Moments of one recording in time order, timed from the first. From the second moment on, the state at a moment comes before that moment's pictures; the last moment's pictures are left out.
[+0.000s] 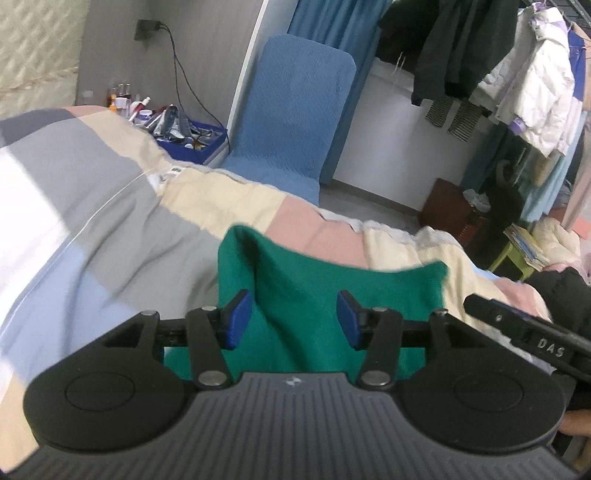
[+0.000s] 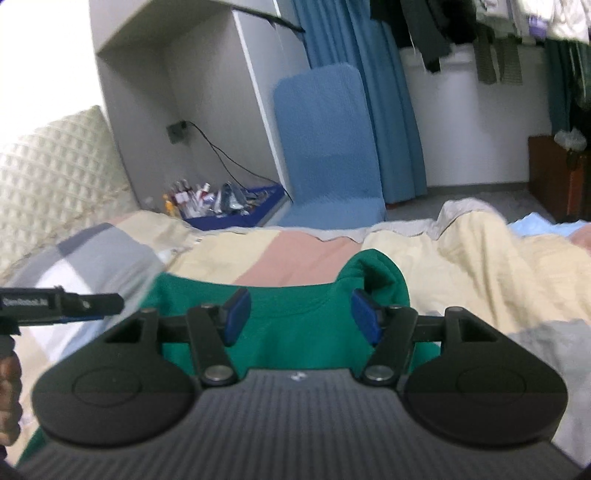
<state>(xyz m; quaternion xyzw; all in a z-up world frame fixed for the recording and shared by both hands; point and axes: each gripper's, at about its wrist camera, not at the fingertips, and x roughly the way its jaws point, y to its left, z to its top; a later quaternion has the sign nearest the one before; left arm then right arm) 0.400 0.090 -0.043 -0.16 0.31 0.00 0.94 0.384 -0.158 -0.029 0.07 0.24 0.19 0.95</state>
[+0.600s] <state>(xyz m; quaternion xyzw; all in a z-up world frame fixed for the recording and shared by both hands) 0.163 0.026 -0.076 -0.13 0.33 0.01 0.93 0.177 -0.172 -0.022 0.06 0.24 0.21 0.95</state>
